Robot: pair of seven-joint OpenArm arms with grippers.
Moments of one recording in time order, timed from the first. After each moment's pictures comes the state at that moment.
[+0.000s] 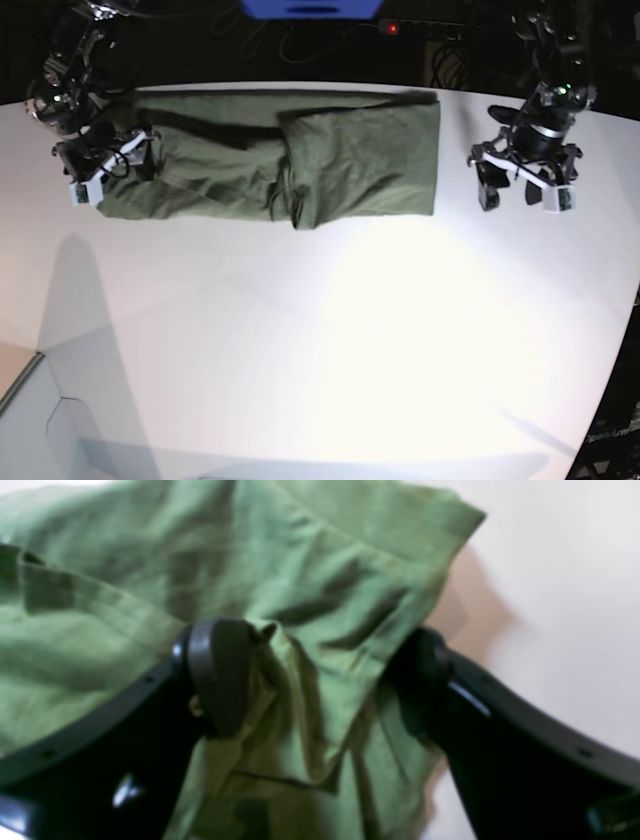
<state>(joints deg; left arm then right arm) 20.6 -9.1 -19.4 101.2 -23.1 -12.6 29.5 -13.1 1.8 33.7 89.8 8.8 39.4 -40.7</state>
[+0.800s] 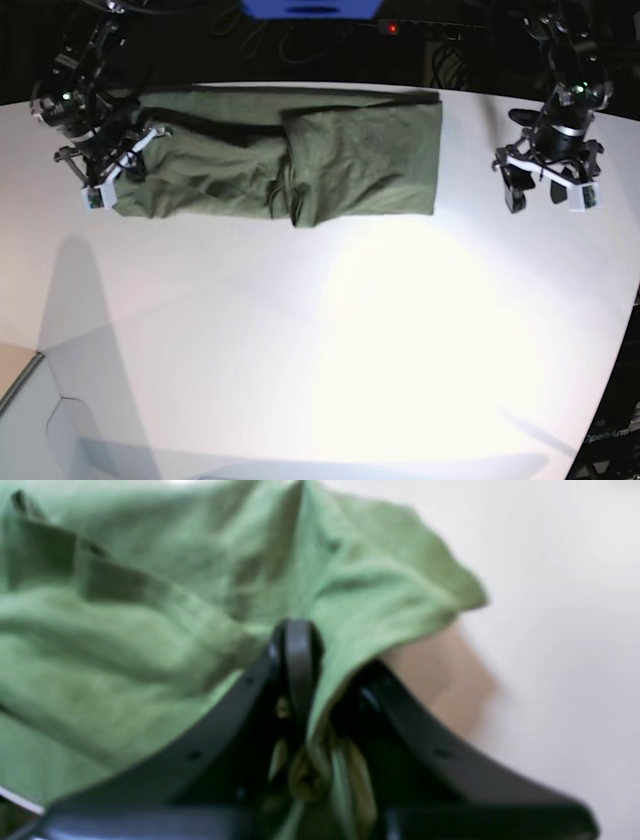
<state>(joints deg) 20.6 -9.5 -24.1 101.4 -23.4 -12.6 29.6 -13.3 -0.3 31.7 102.1 6.1 39.7 -46.7</state>
